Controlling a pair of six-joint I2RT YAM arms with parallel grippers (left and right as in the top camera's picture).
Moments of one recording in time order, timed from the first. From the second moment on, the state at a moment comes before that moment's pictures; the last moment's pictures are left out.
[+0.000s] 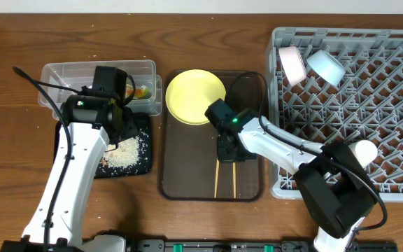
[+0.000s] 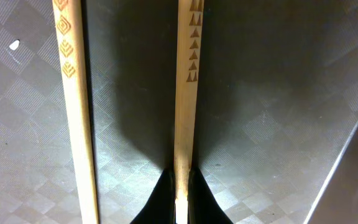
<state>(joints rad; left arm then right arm) -0.10 1.40 1.22 -1.18 -0.22 -0.51 0.70 1.92 1.20 -0.81 0.00 0.68</state>
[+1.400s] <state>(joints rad) -0.10 1.40 1.22 -1.18 -0.22 -0.51 0.23 1.55 1.18 -0.94 -0.03 0.17</state>
